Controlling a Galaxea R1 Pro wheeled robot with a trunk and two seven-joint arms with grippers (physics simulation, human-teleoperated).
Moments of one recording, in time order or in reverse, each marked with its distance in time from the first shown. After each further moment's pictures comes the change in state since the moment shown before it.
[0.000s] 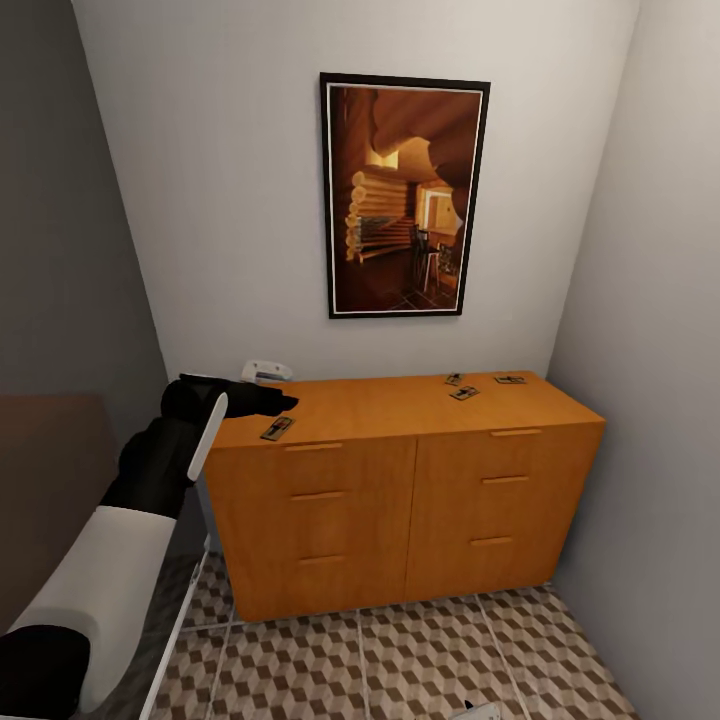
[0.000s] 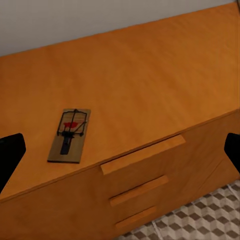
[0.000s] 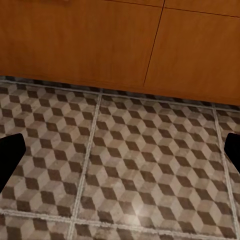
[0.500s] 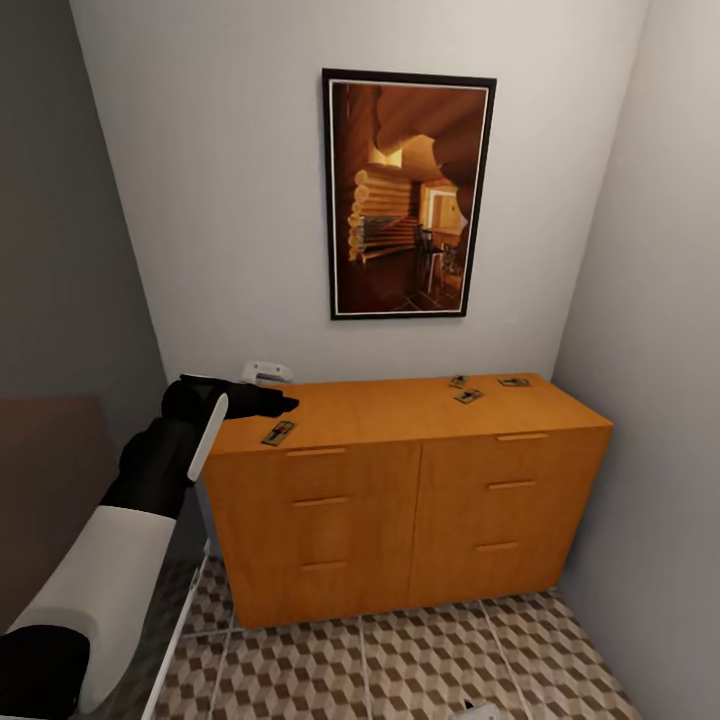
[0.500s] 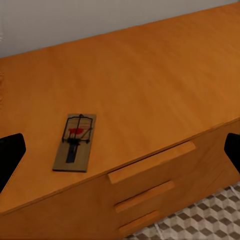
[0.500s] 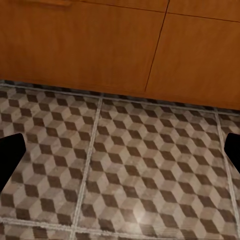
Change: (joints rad) left arm 0.000 0.001 -0.003 0.008 0.003 -0.001 -0.003; right arm 0.000 0.000 0.000 0.000 0.000 0.000 0.000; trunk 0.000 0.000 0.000
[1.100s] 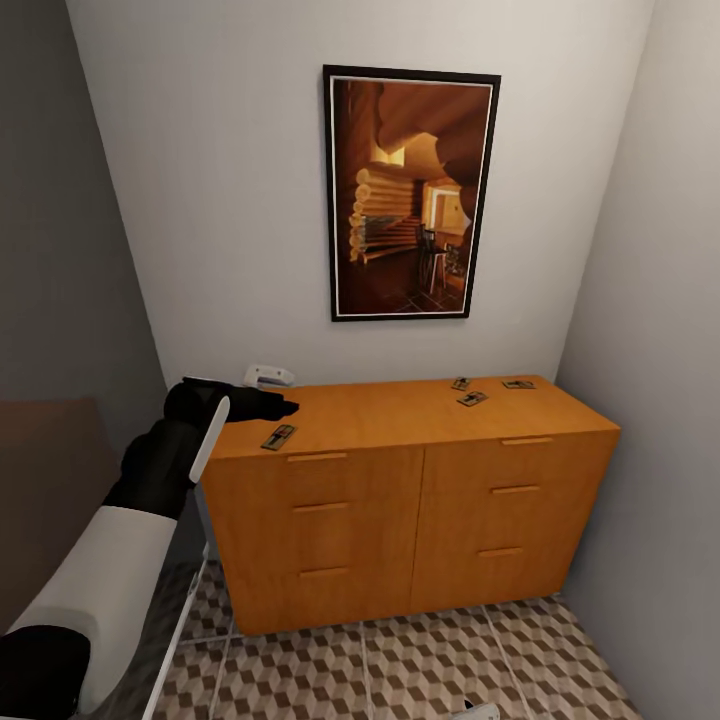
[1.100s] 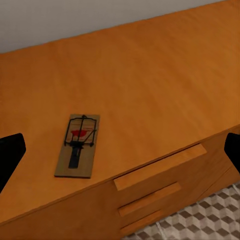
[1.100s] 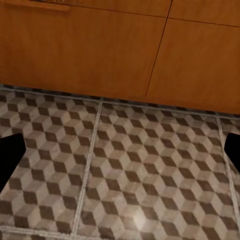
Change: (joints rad) left arm 0.002 0.000 -0.003 0.022 0.000 -0.001 0.000; right arm 0.000 0.001 0.000 0.000 0.000 -0.001 0.000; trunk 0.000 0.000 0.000
